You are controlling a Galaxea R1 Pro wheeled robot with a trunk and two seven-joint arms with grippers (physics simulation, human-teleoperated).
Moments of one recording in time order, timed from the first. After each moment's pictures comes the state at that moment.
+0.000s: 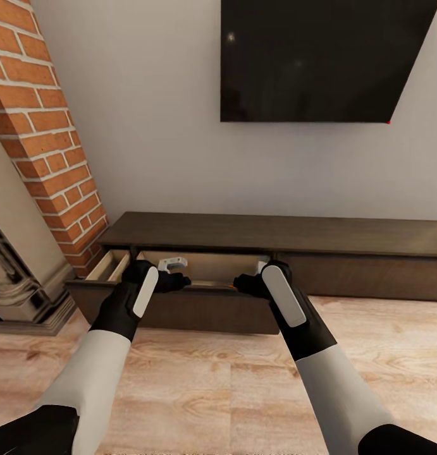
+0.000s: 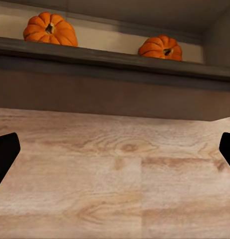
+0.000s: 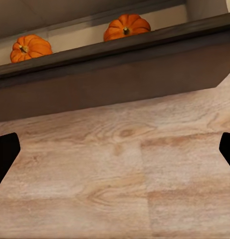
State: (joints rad) left arm -0.89 -0.12 -0.02 -1.00 0.24 1.03 0.13; right arm -0.82 0.15 0.27 -1.23 -1.04 0.94 -1.00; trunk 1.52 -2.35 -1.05
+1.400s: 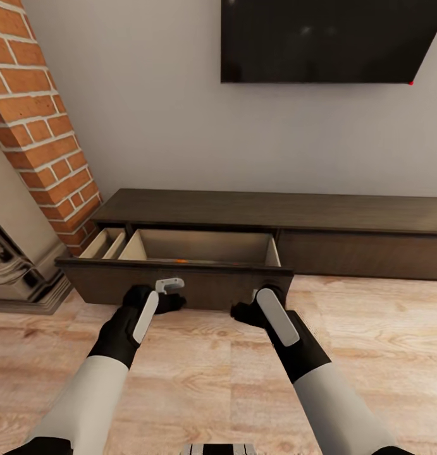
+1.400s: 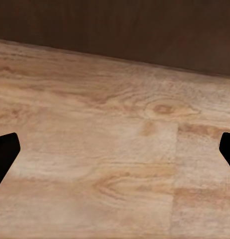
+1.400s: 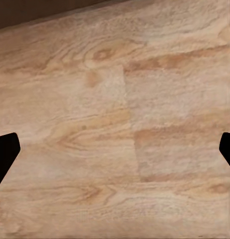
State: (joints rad) left arm -0.77 -0.11 -0.02 -0.99 0.23 0.94 0.19; right arm -0.74 0.15 0.29 -1.11 -1.08 0.92 -0.99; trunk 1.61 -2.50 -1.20
